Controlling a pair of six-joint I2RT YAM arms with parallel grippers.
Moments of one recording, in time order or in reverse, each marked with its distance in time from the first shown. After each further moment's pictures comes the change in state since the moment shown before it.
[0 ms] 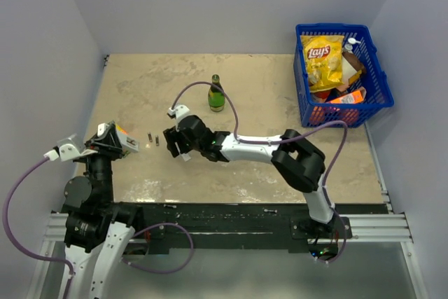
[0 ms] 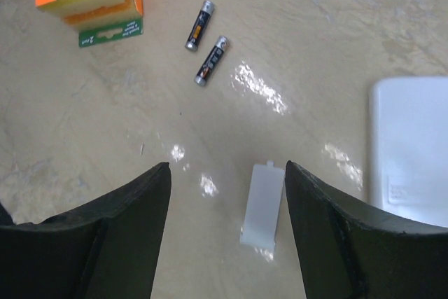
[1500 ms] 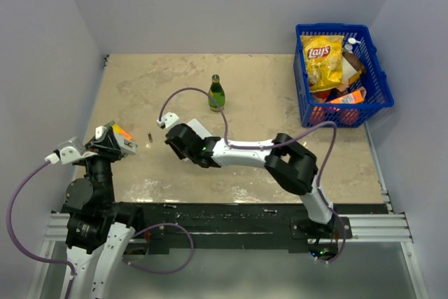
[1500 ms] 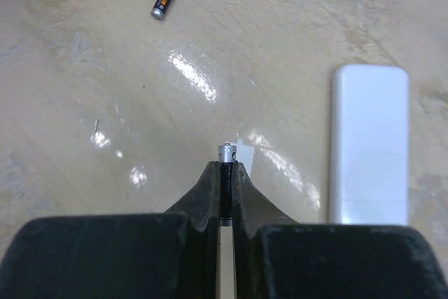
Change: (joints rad) left arm 0.000 -0.043 -0.030 -0.009 -0.069 0.027; right arm 0.070 0.117 0.139 -0.116 0.202 -0.167
